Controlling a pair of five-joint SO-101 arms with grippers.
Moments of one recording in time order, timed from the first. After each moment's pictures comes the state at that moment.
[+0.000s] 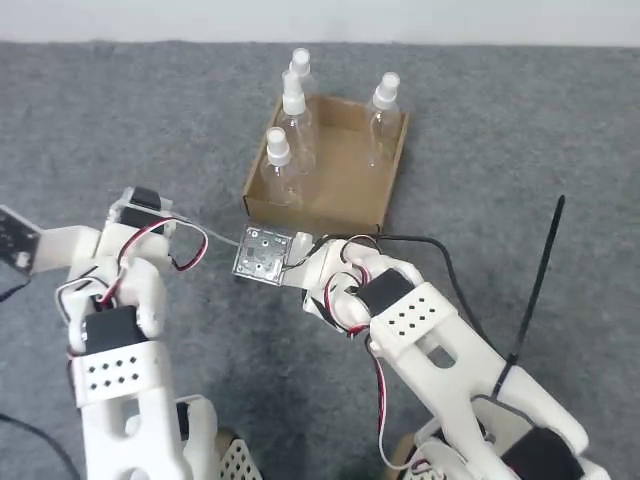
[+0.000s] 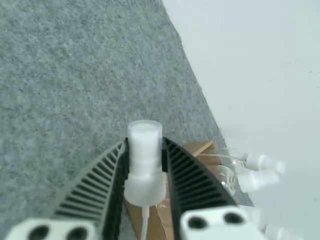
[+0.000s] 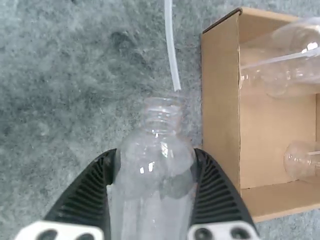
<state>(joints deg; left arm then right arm) -19.3 -57.1 62.5 40.0 61.1 -41.3 -26.1 47.4 41.8 40.1</state>
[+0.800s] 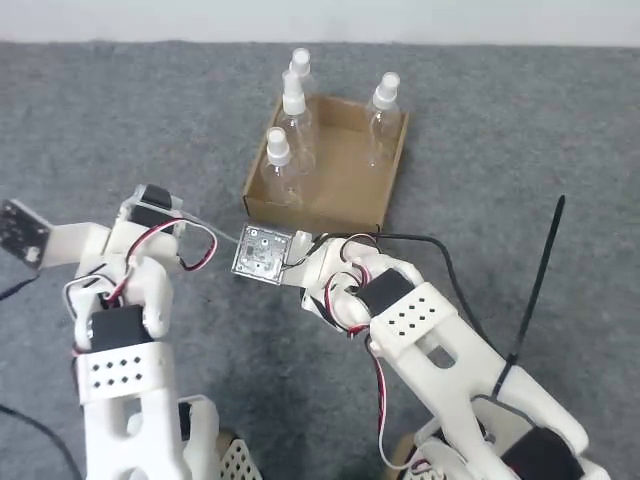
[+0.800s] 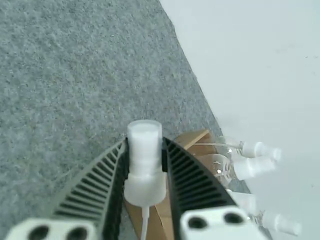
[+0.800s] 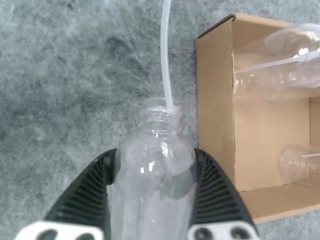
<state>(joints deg) -16.8 -57.1 62.5 40.0 61.1 -41.3 -26.1 47.4 40.6 40.1</state>
